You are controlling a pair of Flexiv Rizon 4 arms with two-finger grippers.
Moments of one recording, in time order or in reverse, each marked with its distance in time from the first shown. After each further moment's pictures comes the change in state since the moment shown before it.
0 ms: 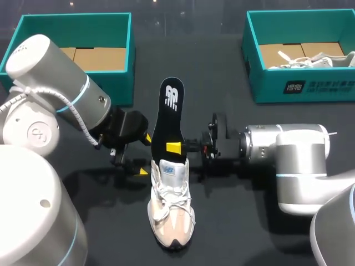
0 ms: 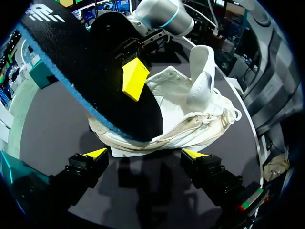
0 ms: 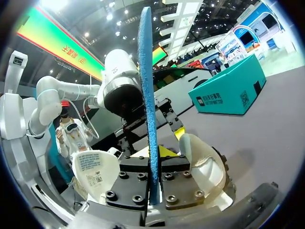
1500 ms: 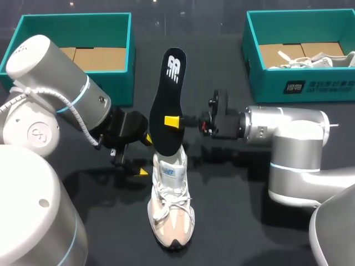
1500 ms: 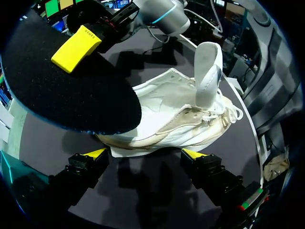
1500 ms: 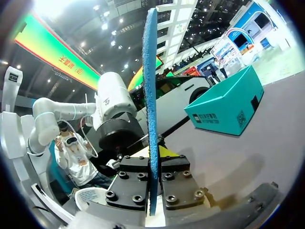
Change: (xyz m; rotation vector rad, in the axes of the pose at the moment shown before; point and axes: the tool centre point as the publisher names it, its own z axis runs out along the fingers) left arm 0.000 0.000 0.001 0.001 0.000 0.000; right arm -0.012 0.067 0.005 -0.085 -0.013 0.018
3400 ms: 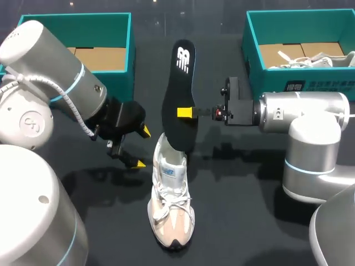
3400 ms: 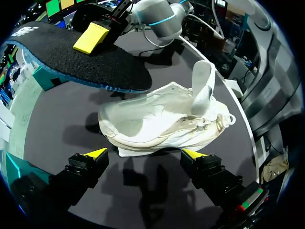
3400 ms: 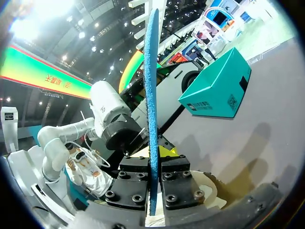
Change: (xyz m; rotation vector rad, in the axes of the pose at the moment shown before) left arm -0.005 -0.009 -0.025 0.007 -0.013 -0.004; right arm 0.007 0.025 -0.030 0.073 -0.042 0.253
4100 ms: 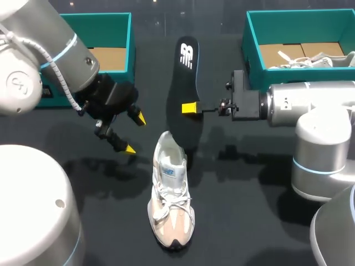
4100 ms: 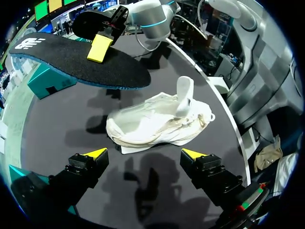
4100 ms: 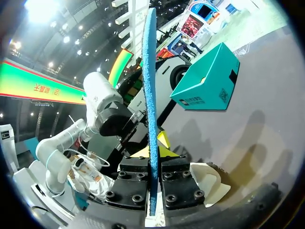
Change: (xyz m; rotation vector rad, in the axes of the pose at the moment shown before) left arm -0.009 -0.011 -0.048 -0.015 0.111 0.069; right arm 0.016 0.009 -0.012 0.033 -0.100 0.105
